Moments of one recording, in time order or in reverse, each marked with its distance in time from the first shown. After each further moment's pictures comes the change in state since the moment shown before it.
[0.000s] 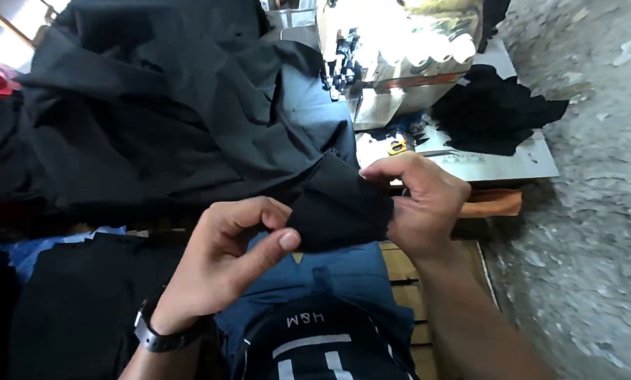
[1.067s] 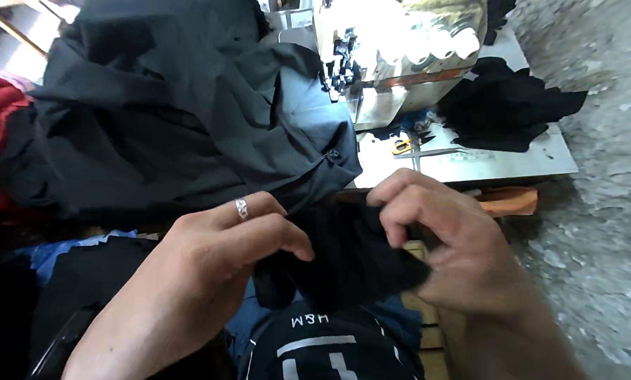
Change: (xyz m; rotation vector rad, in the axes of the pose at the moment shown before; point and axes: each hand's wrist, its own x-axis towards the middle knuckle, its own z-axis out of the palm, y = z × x) left_hand 0.020 0.055 -0.015 0.695 -0.225 0.127; right_hand 0.012 -0.029 -0.040 0.359 -0.431 0.041
